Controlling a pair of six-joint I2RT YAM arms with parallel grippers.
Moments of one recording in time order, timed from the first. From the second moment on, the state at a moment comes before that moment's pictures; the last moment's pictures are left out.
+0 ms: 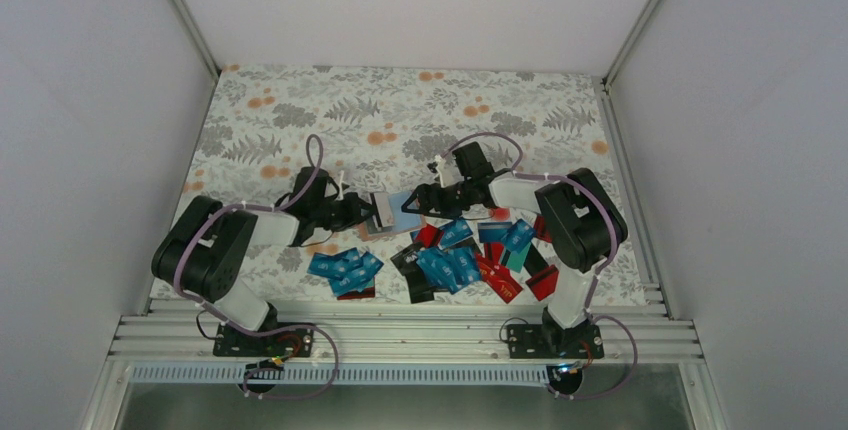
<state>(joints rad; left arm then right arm) -0.35 1.58 0.48 0.37 0.62 -0.77 0.51 1.85 0.95 -0.11 -0.78 0.47</state>
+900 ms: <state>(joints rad) -0.36 1.57 0.44 0.38 0.60 -0.98 0.51 1.84 0.92 -0.05 -0.80 0.49</state>
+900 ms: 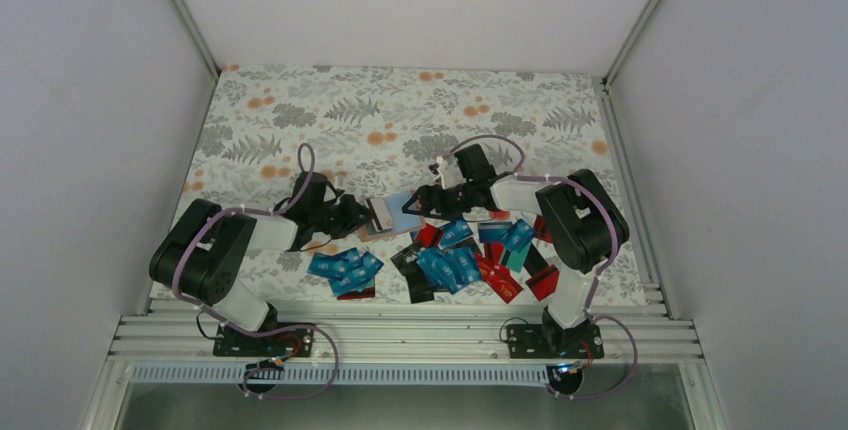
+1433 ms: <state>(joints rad) -0.40 1.59 0.45 0.41 0.59 -1.02 0.51 1.84 0.91 -0.05 -0.80 0.49</state>
